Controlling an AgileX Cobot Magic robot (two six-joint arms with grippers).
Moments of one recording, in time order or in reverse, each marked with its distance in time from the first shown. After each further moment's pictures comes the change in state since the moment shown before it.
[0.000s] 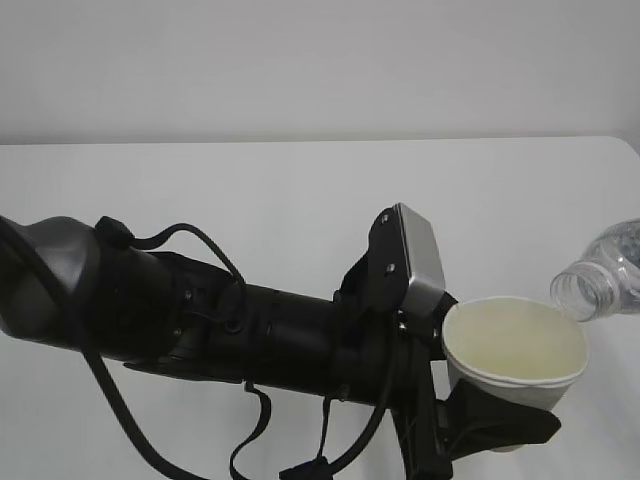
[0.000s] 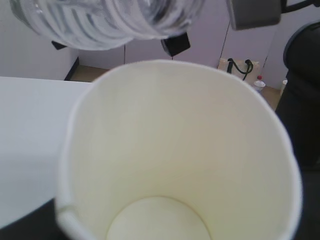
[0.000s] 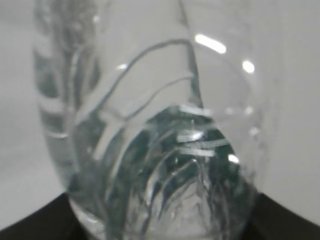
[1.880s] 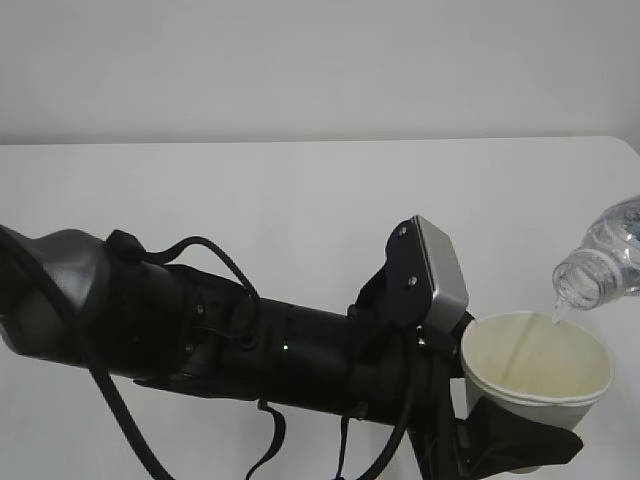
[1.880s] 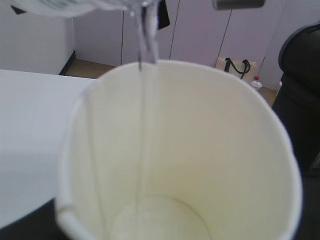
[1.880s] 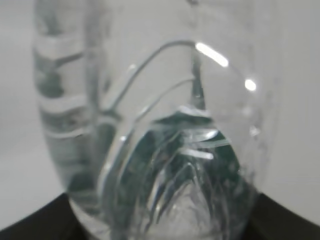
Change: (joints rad) left arm -0.047 0.000 0.000 -0.038 0.027 -0.024; right arm 0.000 0.000 -0.048 -0.090 -0.002 0.000
